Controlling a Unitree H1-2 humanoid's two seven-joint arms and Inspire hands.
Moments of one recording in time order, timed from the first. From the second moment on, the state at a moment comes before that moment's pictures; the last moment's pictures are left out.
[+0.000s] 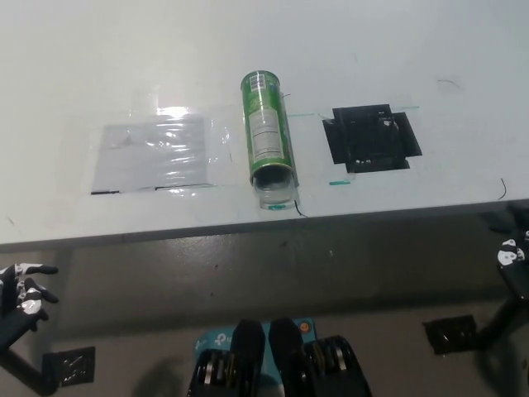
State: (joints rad) left_arm 0.00 0.47 0.16 -0.10 -0.10 0.22 -0.17; right_arm -0.15 -0.12 -0.19 0.03 -0.01 0.06 -0.08
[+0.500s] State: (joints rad) left_arm 0.01 0.47 0.16 -0.10 -0.11 0.22 -0.17; right_arm -0.44 -0.17 -0.10 0.04 -0.01 0.06 -0.04
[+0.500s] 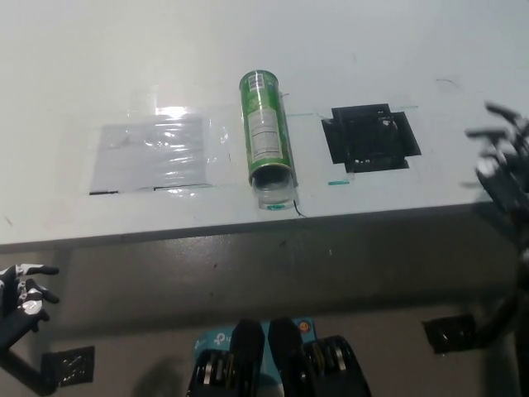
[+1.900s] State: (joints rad) left_arm 0.00 0.48 0.17 -0.11 -0.11 0.23 -0.20; right_arm -0.73 -0.20 0.39 0.54 -0.26 -0.13 0.18
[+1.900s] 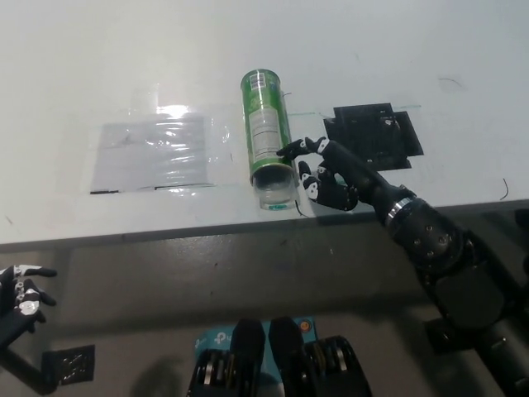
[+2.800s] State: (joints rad) left_arm -0.01 0.49 0.17 -0.11 -0.11 0.24 -0.21; right_arm -0.68 -0.18 0.41 0.40 -0.33 -0.18 0.21
